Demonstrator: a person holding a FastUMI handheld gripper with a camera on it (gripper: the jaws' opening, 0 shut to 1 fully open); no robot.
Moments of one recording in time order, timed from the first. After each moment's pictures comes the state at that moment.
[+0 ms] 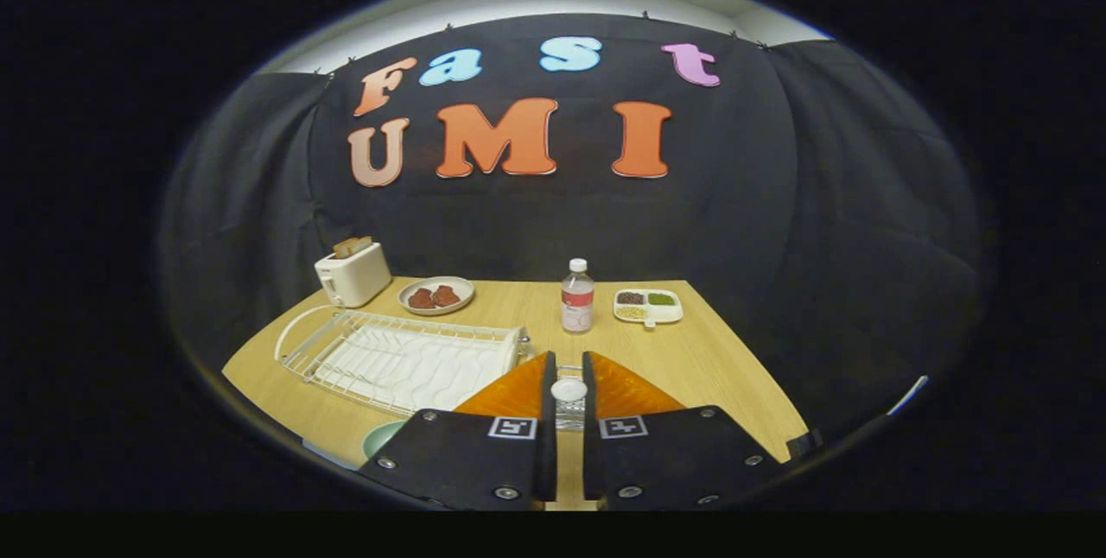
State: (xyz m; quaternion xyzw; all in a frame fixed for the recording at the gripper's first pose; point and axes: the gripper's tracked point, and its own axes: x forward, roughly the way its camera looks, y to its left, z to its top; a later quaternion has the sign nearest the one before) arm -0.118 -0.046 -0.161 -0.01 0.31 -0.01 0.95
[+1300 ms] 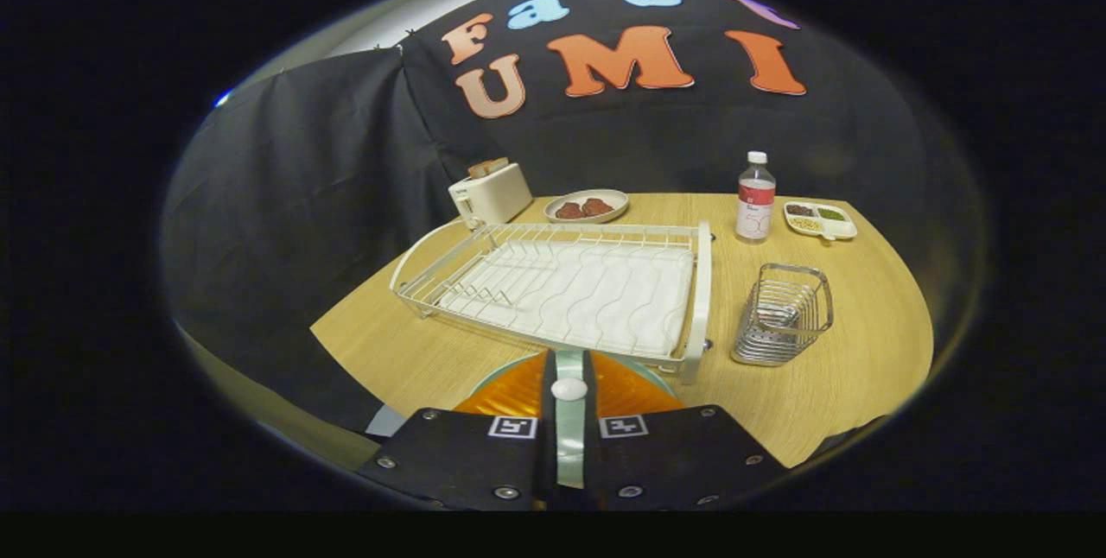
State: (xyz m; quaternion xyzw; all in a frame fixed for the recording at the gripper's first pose) arm -0.197 0.085 -0.278 0.07 0.43 0.19 0.88
